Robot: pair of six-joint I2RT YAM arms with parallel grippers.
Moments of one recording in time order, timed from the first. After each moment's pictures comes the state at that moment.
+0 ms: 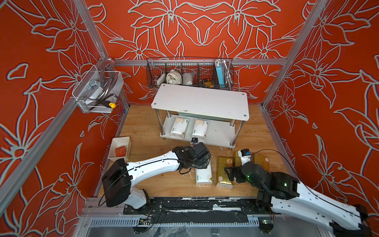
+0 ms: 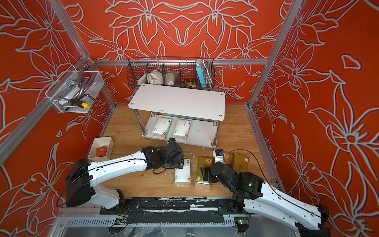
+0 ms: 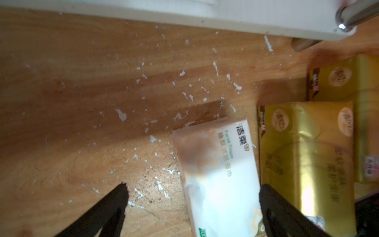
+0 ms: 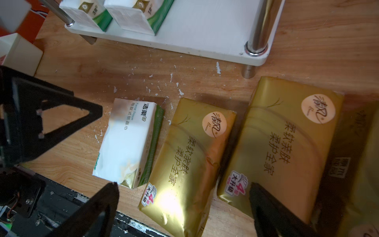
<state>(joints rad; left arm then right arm) -1.00 1.47 1.07 -0.72 -0.23 -0.88 1.11 0.60 0.65 -0.94 0.41 0.82</state>
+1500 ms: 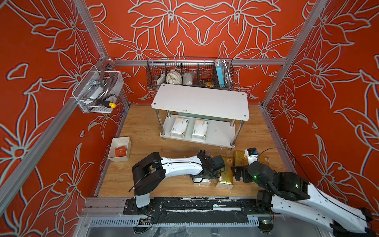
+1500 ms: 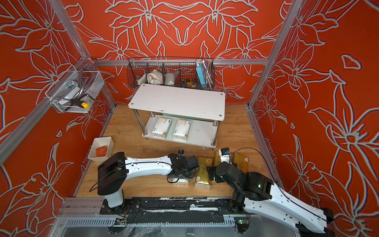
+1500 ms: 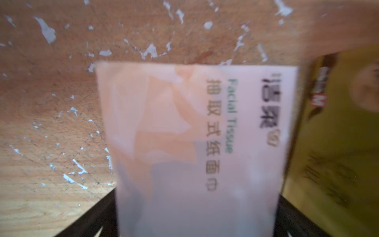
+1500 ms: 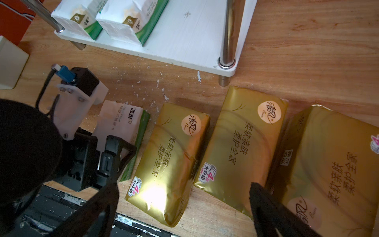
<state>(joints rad) -1.12 1.82 1.21 -0.81 -0.21 -1.15 1.11 0.56 0.75 -1.08 0.47 0.79</state>
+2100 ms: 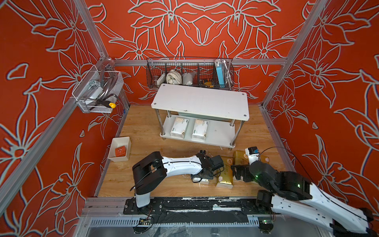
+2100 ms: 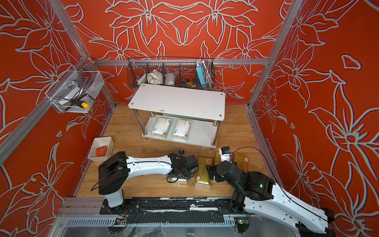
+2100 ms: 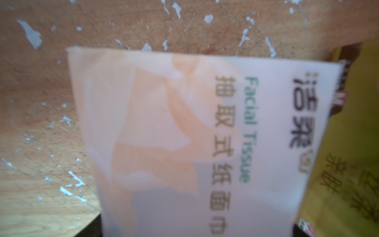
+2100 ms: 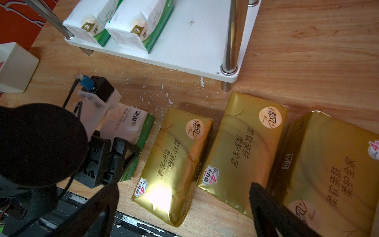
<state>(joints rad) -1.11 1.81 1.20 -0.80 -0.21 -1.07 1.11 0.55 0.77 -1.08 0.47 0.79</state>
